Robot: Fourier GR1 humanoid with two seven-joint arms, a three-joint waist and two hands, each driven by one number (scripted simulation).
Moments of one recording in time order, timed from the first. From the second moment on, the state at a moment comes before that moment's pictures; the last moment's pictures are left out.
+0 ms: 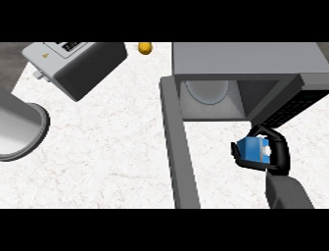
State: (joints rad) left arm 0.88 0.15 -0.36 -2.15 0.22 -0.01 -0.60; right arm -0.26 -0.09 -0.16 -0.84 0.02 -0.09 -0.89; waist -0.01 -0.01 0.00
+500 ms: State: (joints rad) left arm 0.87 0.14 -0.34 -2.11 0.24 0.00 -0.64; right arm 0.00 -0.07 -0.04 -1.34 -0.08 0.06 -0.63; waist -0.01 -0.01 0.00
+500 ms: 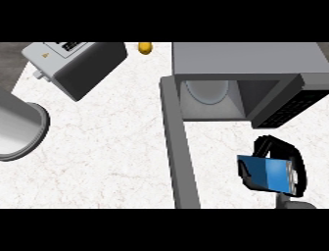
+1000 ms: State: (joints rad) left arm 0.91 0.18 -0.31 -2.13 0.28 -0.02 -0.66; right arm -0.03 -0.01 0.06 -1.49 -0.06 -0.06 -0.48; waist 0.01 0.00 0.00
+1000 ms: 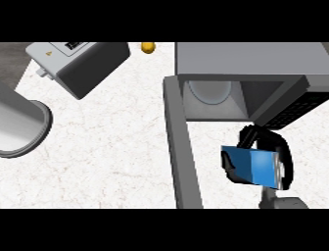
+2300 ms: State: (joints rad) left arm 0.91 0.23 -0.23 -2.10 0.36 -0.10 -0.68; right arm -0.73 -0.03 -0.09 -0.49 -0.01 -0.40 -0.64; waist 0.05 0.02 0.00
